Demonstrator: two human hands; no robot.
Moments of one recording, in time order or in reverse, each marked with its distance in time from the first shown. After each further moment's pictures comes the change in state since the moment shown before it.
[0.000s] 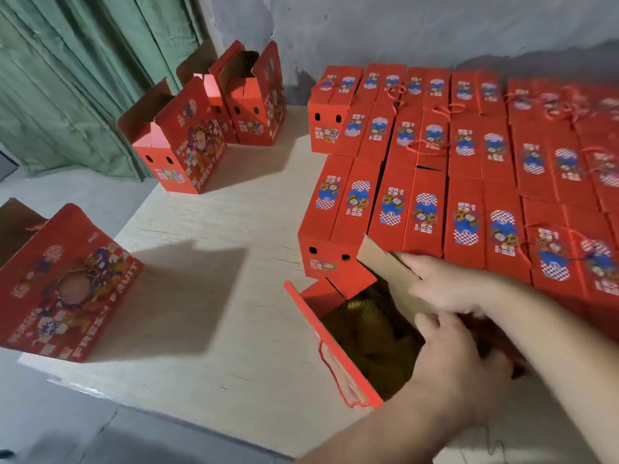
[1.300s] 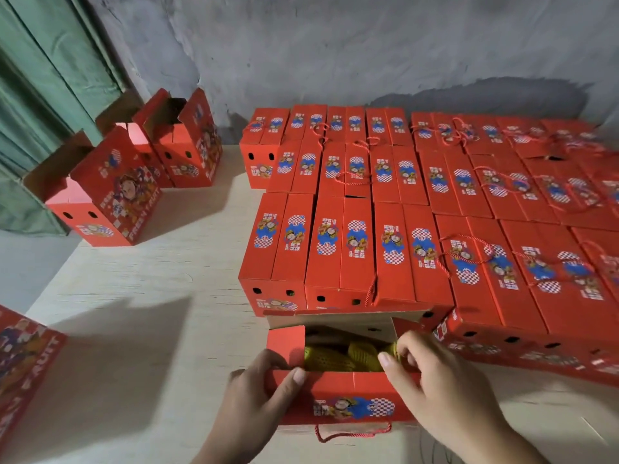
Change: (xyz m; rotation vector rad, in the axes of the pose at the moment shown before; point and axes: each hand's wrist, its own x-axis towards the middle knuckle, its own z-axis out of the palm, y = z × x) left_hand -0.004 -0.140 -0.123 0.207 0.351 0.243; right_hand -0.103 0.056 0.073 -0.255 0.741 -0.032
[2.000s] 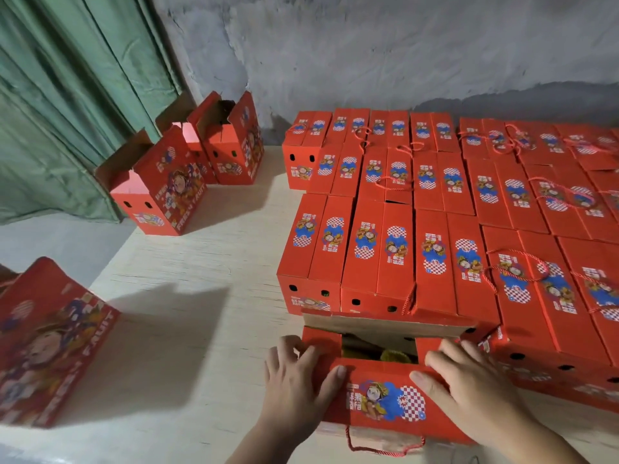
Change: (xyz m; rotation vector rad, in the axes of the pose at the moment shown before) left_hand 0.009 -0.016 0.034 0.471 0.114 0.062; right_hand 0.020 0.044 0.038 -0.301 -0.264 -0.109
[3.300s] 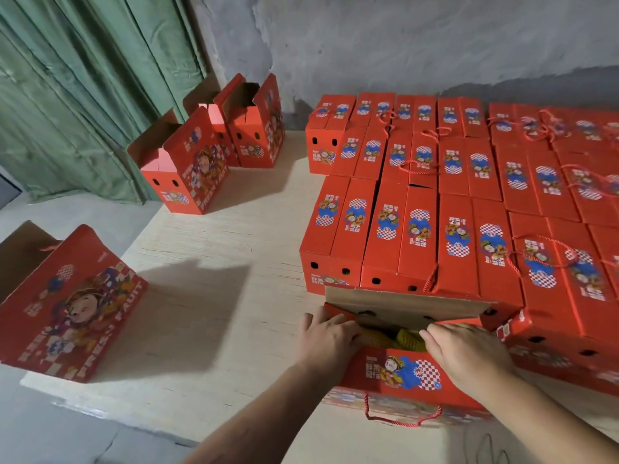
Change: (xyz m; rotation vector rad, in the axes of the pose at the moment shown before) left_hand 0.027 0.008 0.006 0.284 -0.144 0.151; right_hand 0.022 -0.034 0.000 -0.075 0.224 -0.061
